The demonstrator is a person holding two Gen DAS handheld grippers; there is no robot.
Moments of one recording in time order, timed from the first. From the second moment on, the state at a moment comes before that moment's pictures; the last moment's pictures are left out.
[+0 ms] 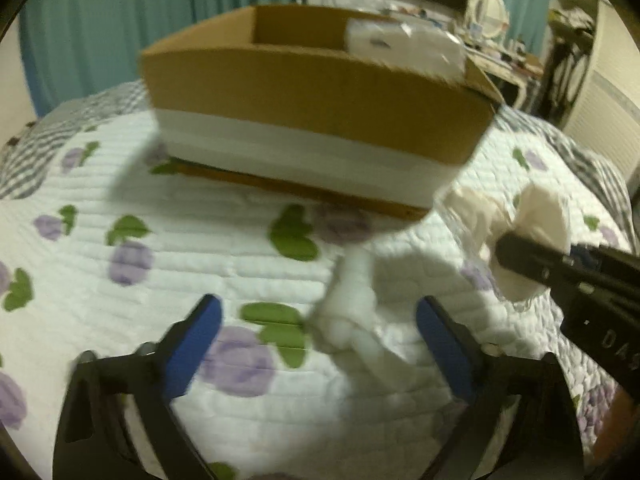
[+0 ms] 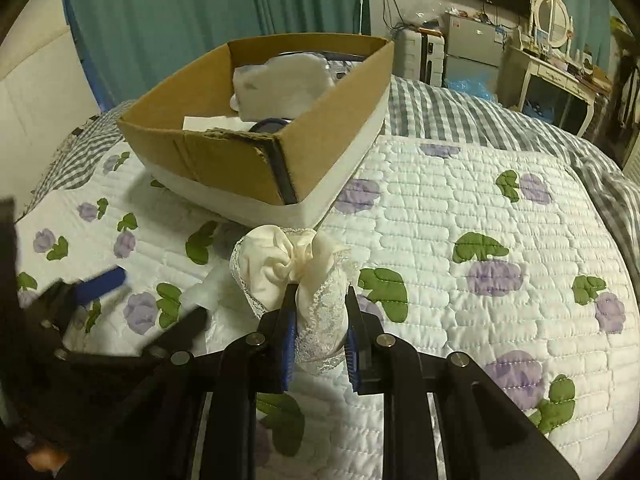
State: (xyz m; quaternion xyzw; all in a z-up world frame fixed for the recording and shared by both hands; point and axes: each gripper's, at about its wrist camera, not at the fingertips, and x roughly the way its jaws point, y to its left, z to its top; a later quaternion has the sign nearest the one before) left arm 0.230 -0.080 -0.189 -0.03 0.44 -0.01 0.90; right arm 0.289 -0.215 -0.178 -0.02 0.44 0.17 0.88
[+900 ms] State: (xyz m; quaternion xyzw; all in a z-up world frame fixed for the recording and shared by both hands) left arm 0.193 -0.040 -0.139 0.00 0.43 -0.06 0.90; right arm 0.254 -0.193 -0.158 -0.06 0.42 0.16 0.89
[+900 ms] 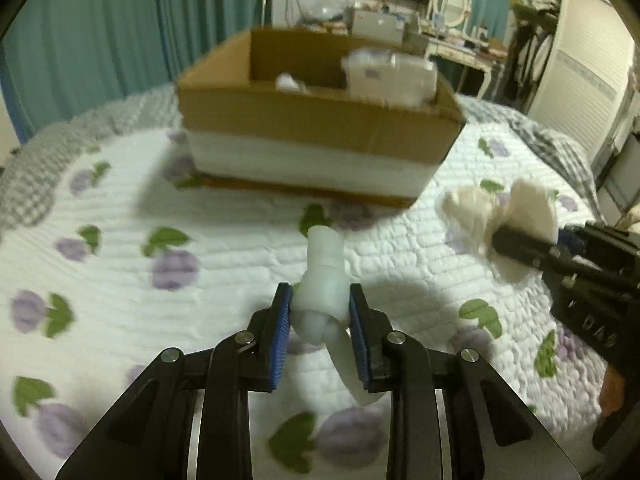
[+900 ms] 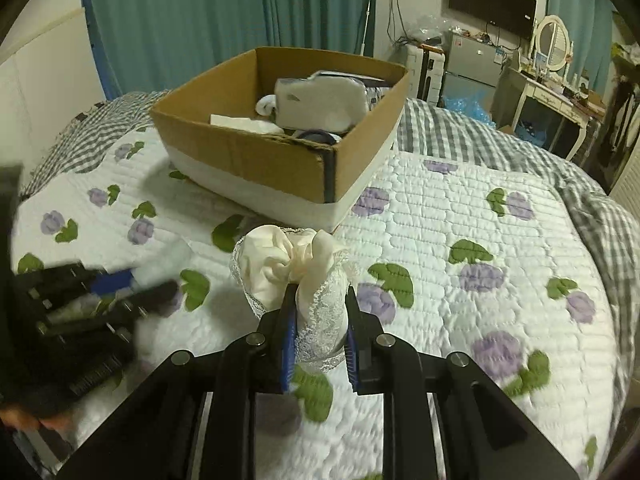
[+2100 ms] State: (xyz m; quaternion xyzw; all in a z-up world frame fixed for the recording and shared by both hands) left arm 0.331 -0.009 -0.018 0.09 0.28 -0.09 0.95; right arm 0.330 -0.110 0.003 -0.13 0.28 0.17 0.93
